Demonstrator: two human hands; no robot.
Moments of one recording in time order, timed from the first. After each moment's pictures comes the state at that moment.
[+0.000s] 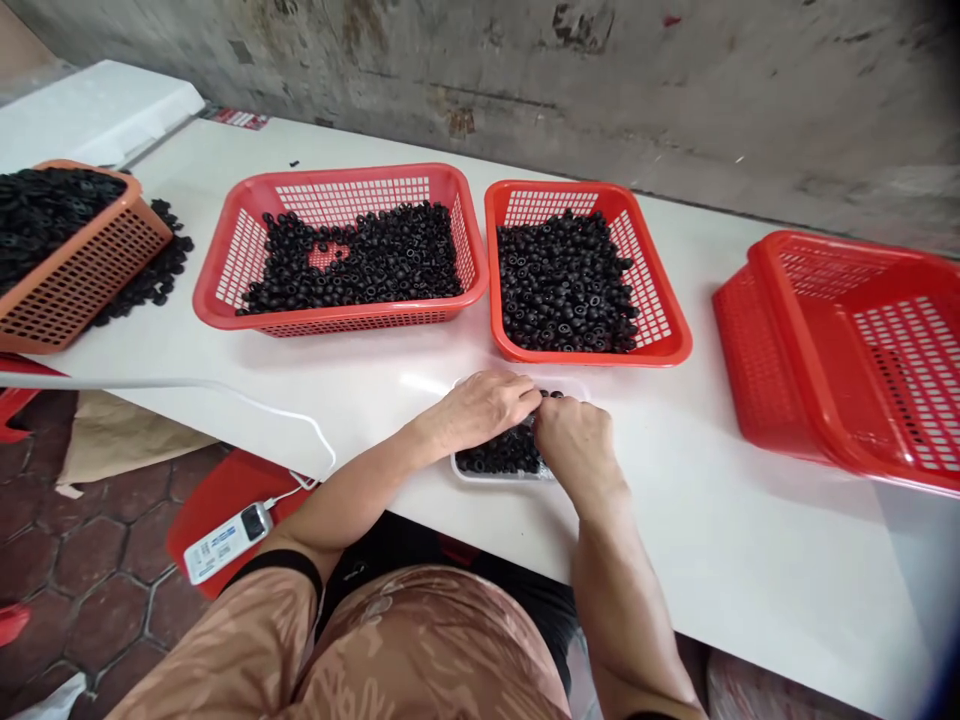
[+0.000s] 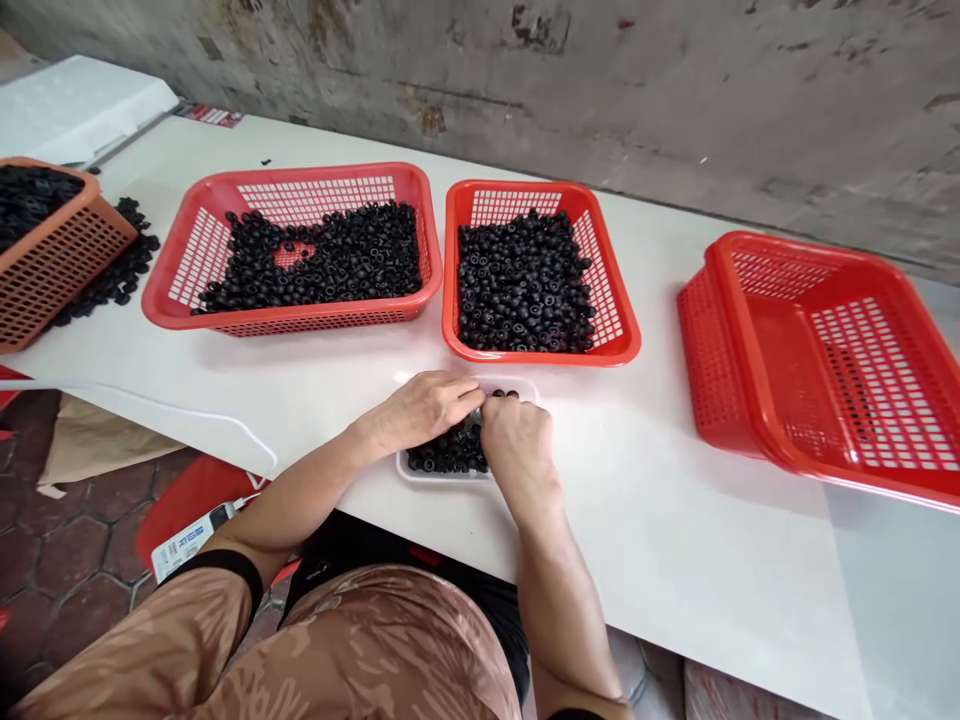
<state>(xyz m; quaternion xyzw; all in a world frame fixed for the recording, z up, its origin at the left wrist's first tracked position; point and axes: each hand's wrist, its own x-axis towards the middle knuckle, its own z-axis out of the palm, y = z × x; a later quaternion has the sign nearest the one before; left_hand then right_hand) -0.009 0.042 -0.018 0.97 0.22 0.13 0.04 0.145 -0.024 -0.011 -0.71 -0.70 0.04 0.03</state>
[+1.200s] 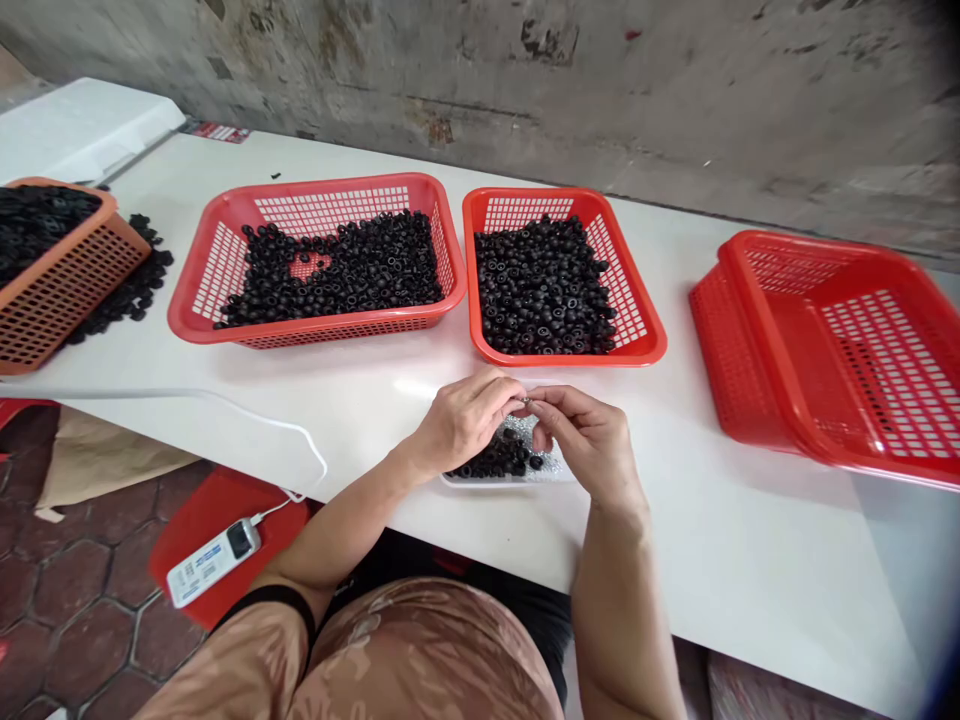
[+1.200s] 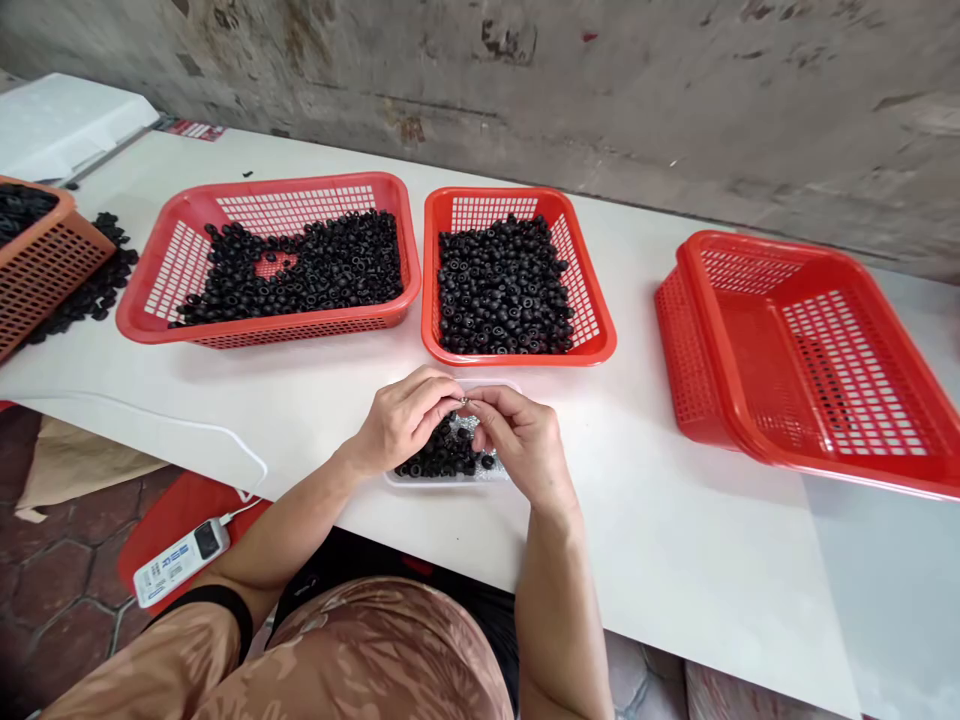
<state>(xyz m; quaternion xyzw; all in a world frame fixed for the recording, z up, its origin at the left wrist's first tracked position) -0.007 0.024 -0.011 0.85 0.25 0.43 0.14 0.171 -0.032 -0.003 -0.55 -0.51 0.44 0.49</state>
